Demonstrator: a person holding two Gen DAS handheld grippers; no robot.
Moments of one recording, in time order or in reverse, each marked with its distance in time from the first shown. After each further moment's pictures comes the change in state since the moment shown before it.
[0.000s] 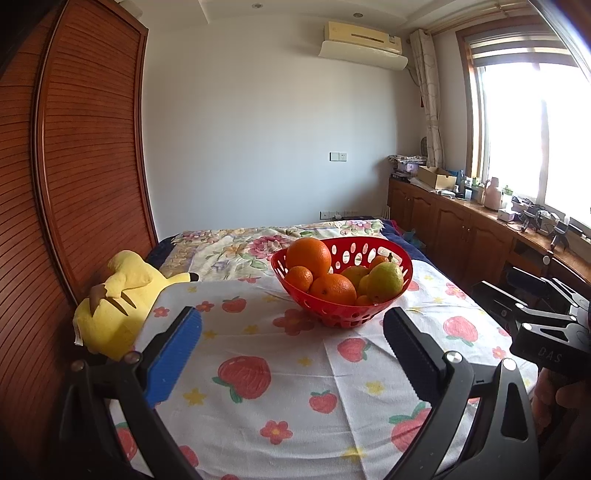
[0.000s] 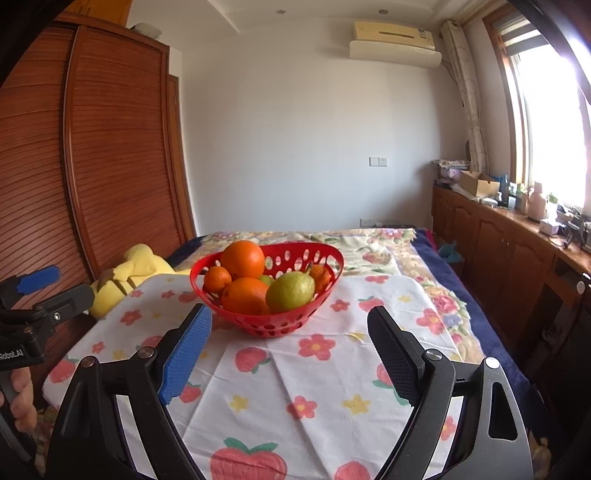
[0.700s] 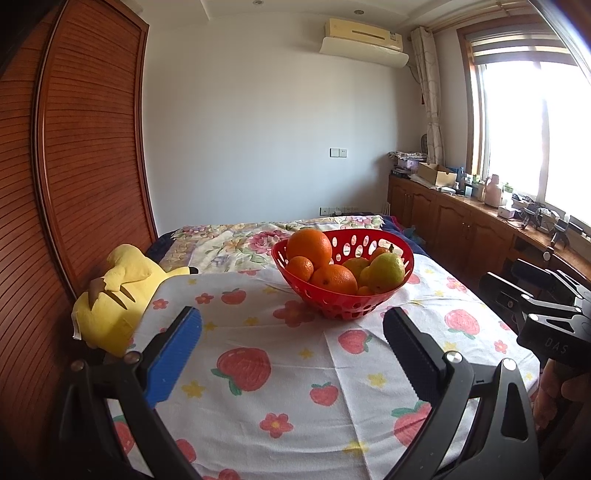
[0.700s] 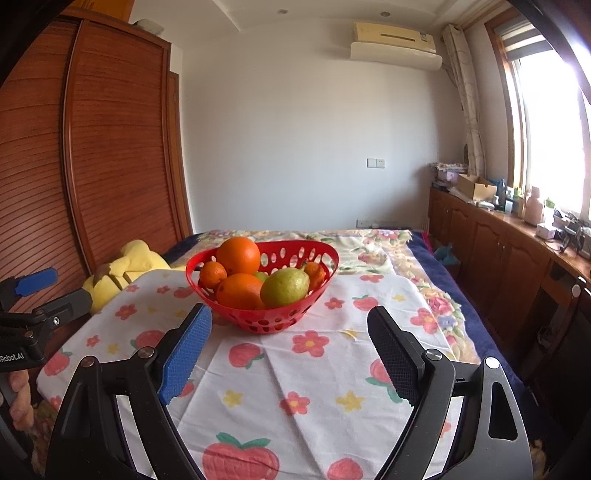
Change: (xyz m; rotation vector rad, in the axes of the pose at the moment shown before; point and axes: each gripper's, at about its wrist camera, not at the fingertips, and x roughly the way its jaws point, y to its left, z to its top) left arm 0.003 0.001 -0.008 -0.004 0.013 0.001; right arm 0.000 0.001 -0.002 -0.018 0.001 -0.015
